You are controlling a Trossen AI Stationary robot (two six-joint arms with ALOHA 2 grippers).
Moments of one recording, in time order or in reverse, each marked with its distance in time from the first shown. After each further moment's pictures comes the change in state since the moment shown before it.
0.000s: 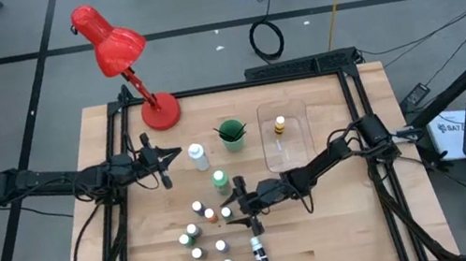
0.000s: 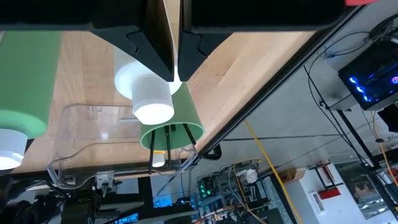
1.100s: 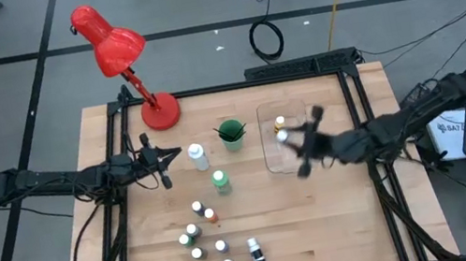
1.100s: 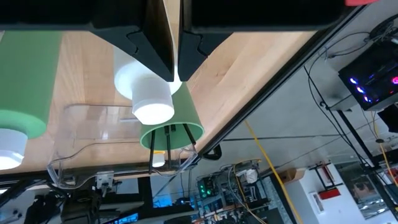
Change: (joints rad) left arm 0.000 0.000 0.000 0.000 0.000 -0.001; right arm 0.067 -0.992 -0.155 -0.903 0.780 -0.078
